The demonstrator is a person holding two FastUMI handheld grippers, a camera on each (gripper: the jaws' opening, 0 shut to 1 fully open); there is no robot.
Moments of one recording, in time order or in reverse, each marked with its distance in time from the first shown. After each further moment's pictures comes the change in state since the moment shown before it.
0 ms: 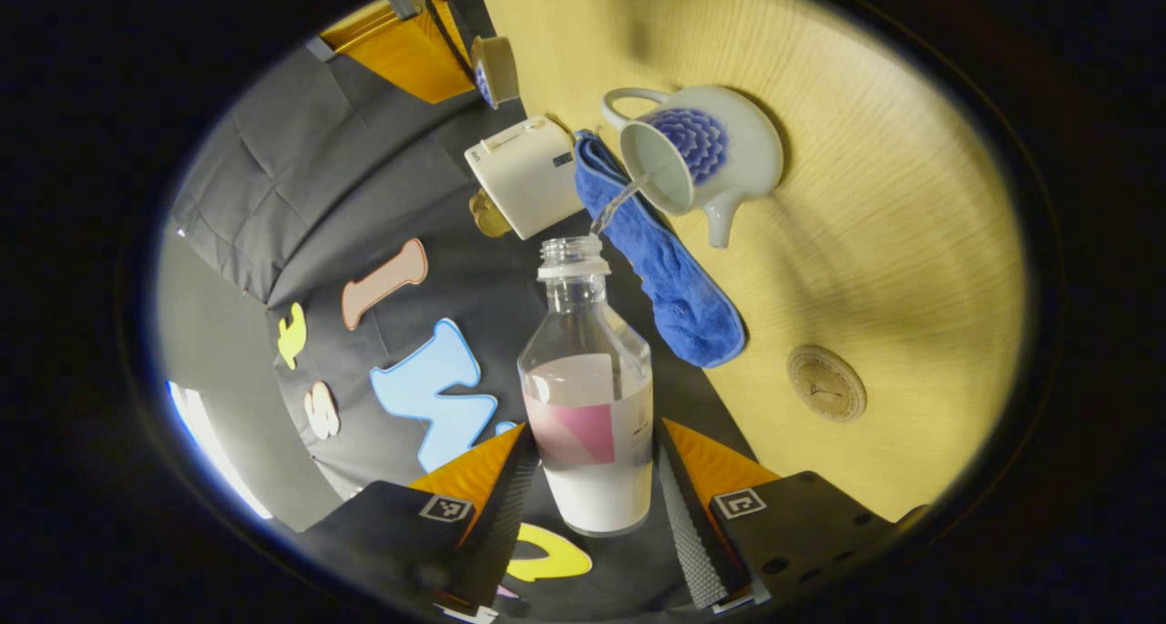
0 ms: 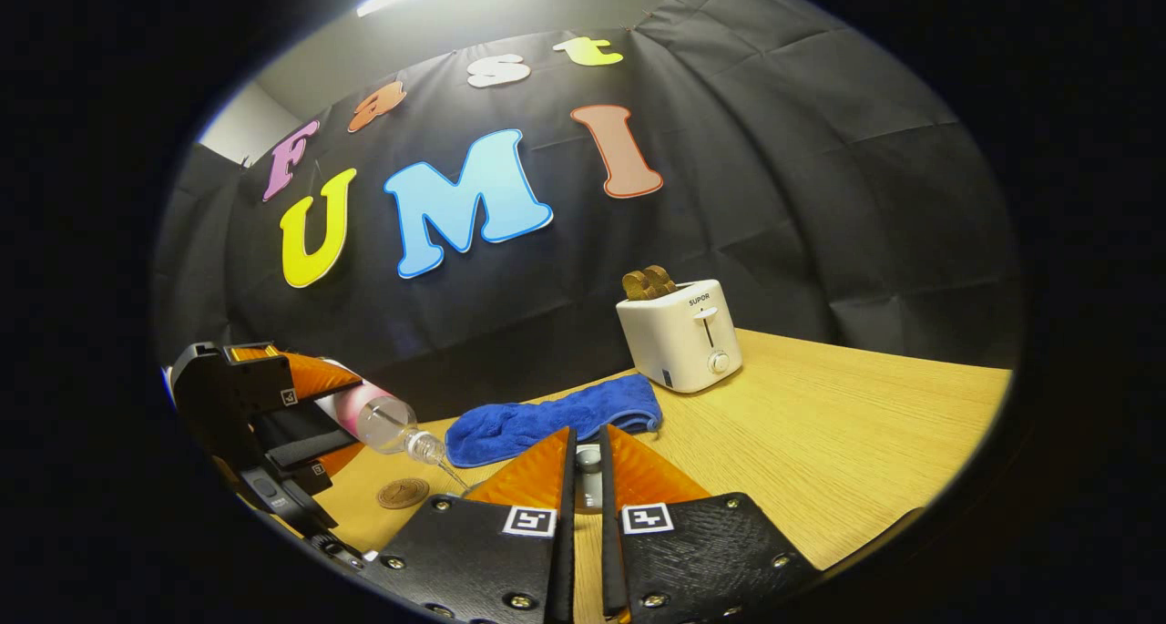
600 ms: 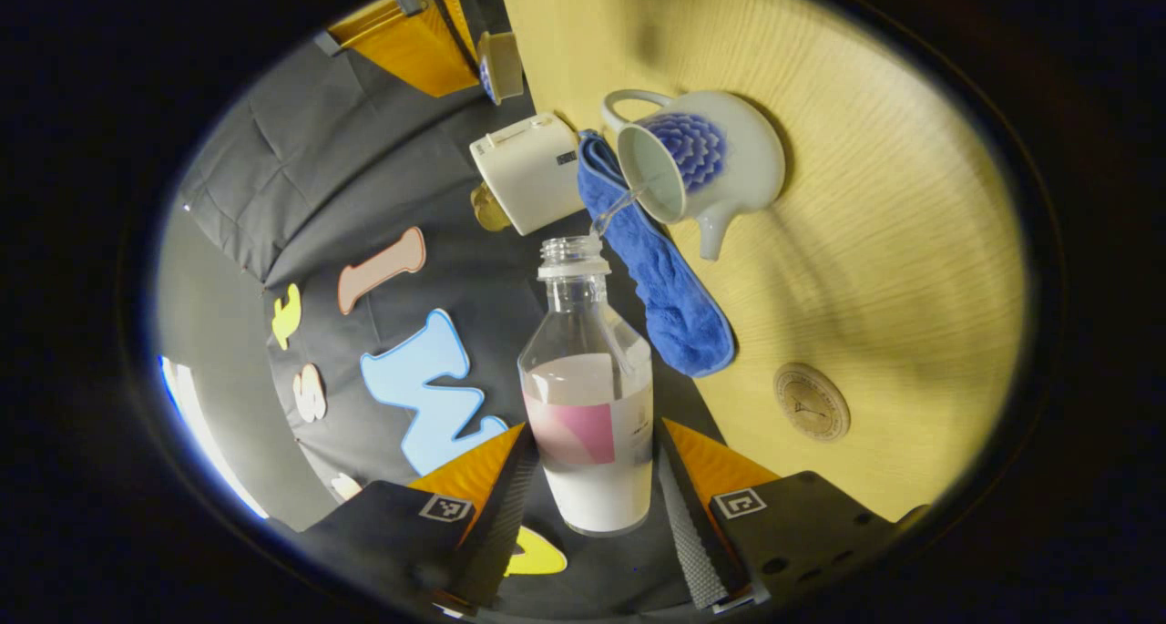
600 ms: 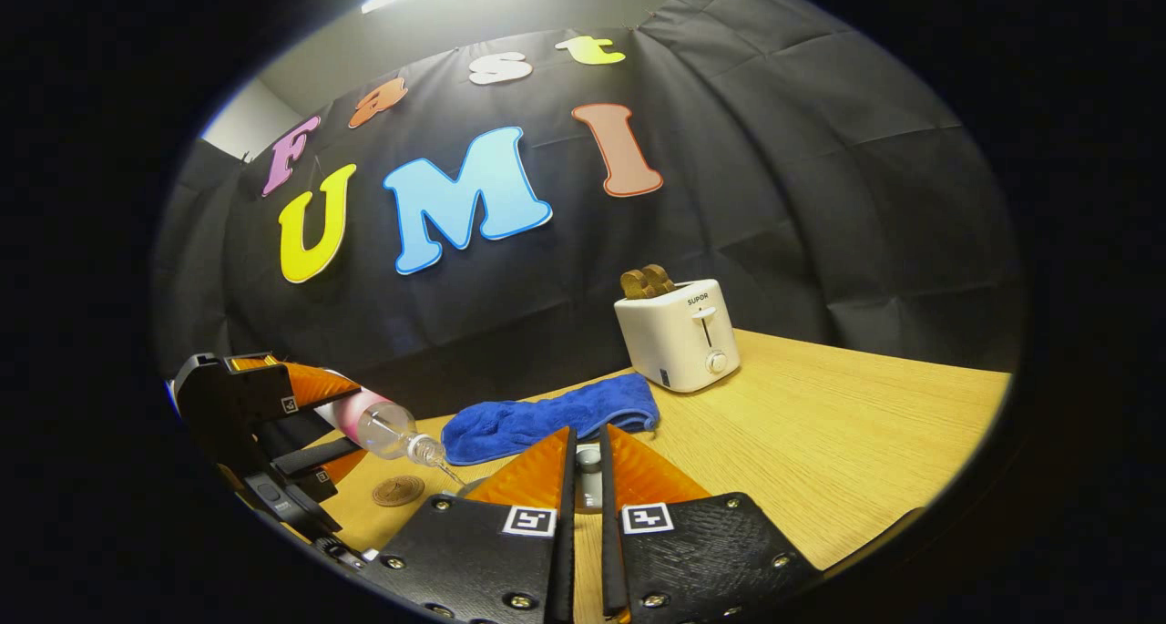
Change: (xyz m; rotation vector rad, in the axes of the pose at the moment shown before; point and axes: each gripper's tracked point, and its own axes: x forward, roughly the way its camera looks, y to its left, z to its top) left arm -0.001 -0.012 0.002 -0.071 -0.003 -0.011; right arm 0.001 -0.001 0.000 -0.008 -0.005 -0.010
